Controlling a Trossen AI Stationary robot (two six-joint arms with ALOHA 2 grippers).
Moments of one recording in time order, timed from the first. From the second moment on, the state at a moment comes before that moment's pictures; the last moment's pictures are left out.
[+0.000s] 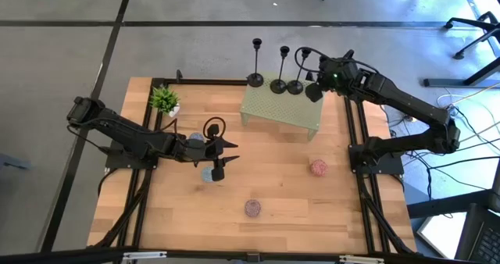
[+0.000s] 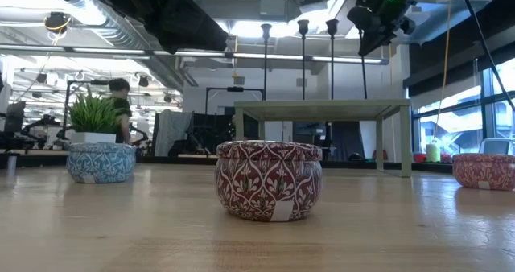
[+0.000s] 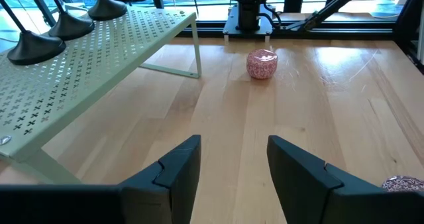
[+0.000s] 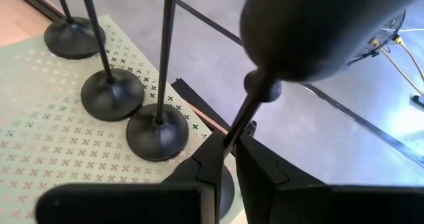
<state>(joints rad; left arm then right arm) -0.25 1.27 0.66 0.21 -0.44 -0.13 -0.50 1.15 1.19 -0.80 0.50 0.14</state>
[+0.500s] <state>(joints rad) -0.25 1.27 0.66 0.21 -0.44 -0.13 -0.50 1.15 1.19 -0.81 0.50 0.14</state>
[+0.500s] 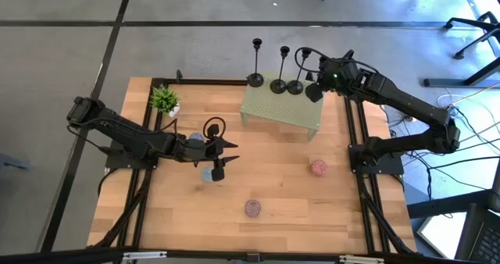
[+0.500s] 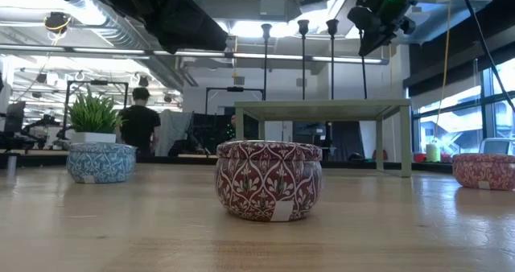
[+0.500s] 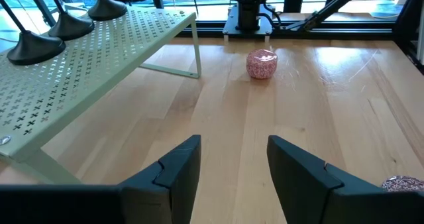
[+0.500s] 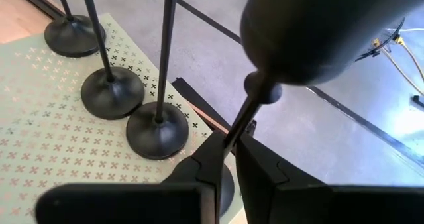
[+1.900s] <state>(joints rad) -0.05 1.27 0.71 0.38 -0.43 -0.05 -0.38 1.01 1.19 -1.21 0.26 0.45</state>
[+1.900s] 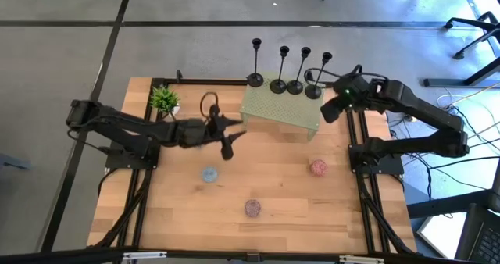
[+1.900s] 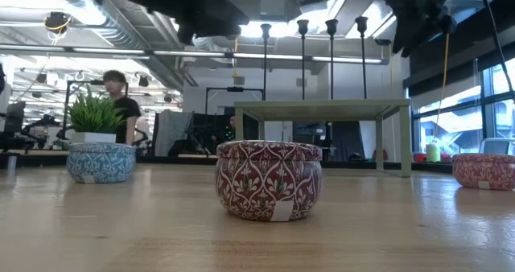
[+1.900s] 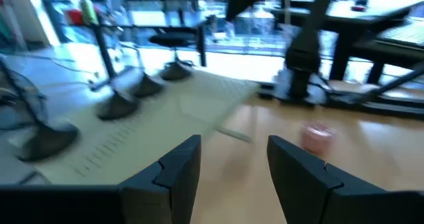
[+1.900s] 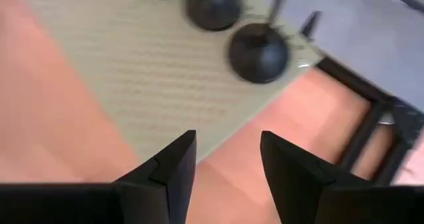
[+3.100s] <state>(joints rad) 0.62 1.69 0.97 0.63 0.09 -0.01 0.17 0.72 0.74 -0.59 0.26 0.15</state>
